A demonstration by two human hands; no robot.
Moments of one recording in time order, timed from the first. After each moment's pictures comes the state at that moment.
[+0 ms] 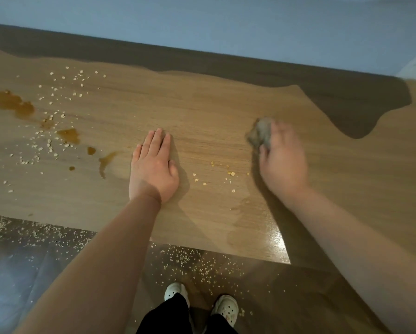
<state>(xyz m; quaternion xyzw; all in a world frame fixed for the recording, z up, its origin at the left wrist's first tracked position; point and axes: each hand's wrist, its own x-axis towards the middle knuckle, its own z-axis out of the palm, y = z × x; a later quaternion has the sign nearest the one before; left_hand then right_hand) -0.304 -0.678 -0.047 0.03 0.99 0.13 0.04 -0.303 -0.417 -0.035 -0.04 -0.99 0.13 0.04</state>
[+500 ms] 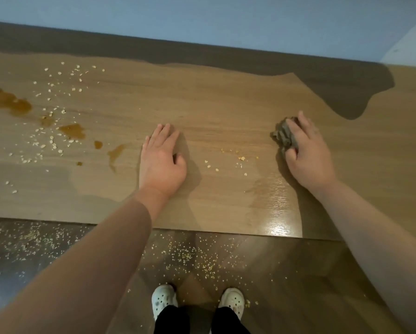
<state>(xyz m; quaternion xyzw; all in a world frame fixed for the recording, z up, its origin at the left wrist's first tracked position) -0.299 -0.691 -0.042 0.06 0.96 0.26 0.02 -0.267 -0.389 -0.029 -0.08 -0.98 0.16 0.02</state>
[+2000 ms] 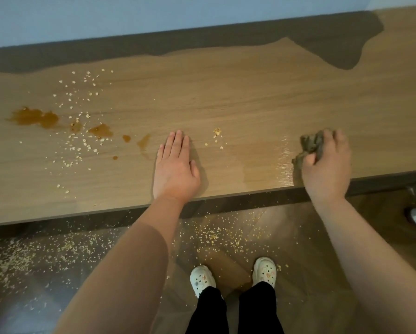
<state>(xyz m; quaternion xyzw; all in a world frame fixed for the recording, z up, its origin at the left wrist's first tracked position) -0.252 -0.744 -0.041 0.17 0.98 0.11 0.08 -0.151 -0.476 -0.022 -0.37 -0.91 0.18 0.06</state>
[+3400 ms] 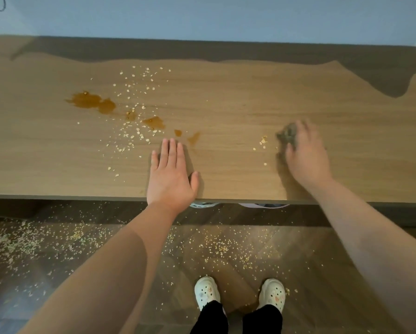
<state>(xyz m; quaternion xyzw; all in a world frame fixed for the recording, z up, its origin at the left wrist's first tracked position) -0.252 -0.848 -0.047 0.14 0.99 0.03 0.07 -0.237 -0.554 -0.031 -0.17 -0.98 0.14 0.02</state>
